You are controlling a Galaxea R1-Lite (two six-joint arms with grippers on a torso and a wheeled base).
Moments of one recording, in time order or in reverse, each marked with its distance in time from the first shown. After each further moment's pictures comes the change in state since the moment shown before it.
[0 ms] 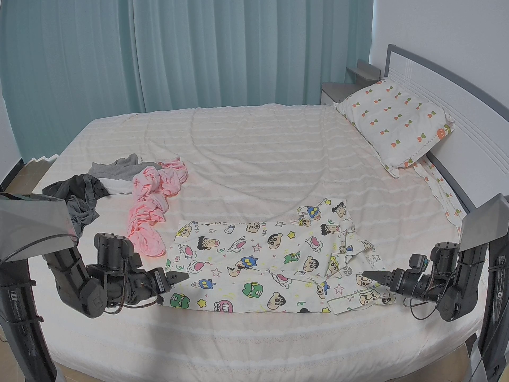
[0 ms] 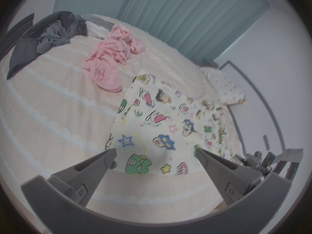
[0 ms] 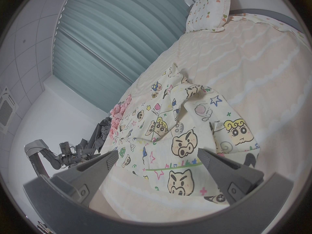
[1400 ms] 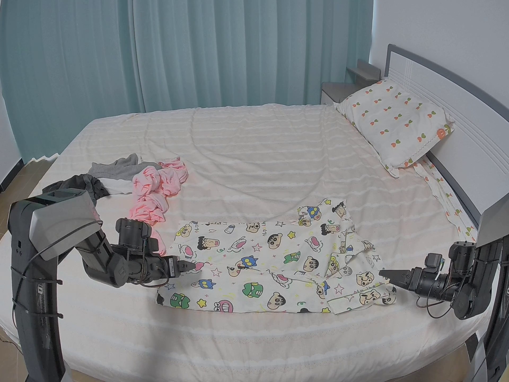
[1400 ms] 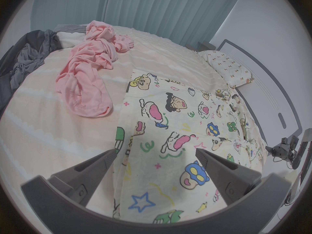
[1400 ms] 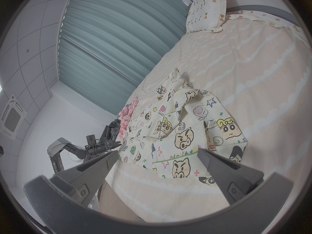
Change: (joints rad) left arm 0.030 0.240 -0.379 0.119 0.010 0.224; right arm -0.104 -0.063 0.076 0.000 0.152 -0.010
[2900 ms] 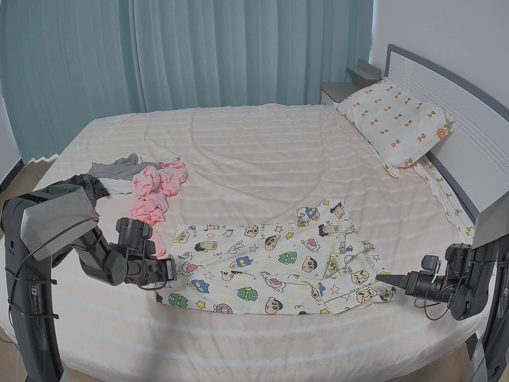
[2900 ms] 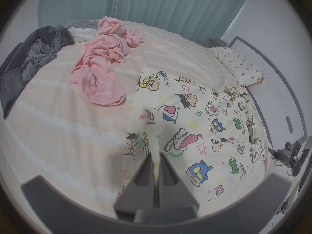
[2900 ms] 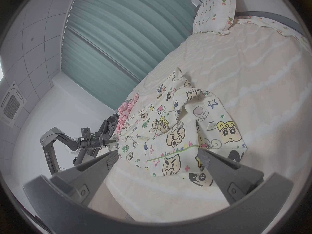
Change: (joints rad) left arm -0.006 -0.077 0.028 0.141 0.084 -0.038; right arm 0.009 0.043 -0.022 0.000 -0.003 -0.098
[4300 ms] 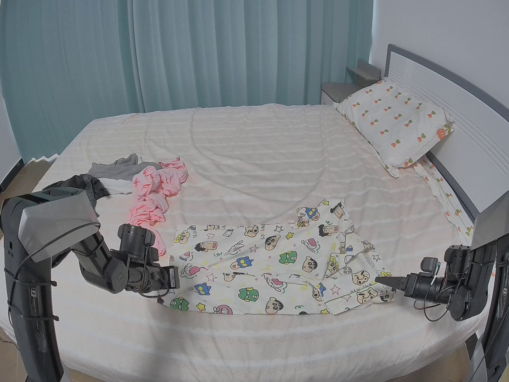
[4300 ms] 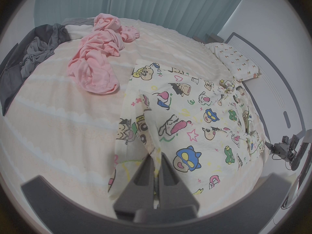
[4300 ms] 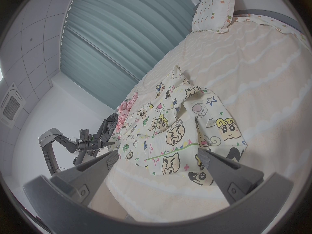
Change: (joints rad) left arm -0.029 -0.022 0.077 -0.037 -0.017 -0.002; right arm -0.002 0.010 0.003 0.000 0.001 -0.001
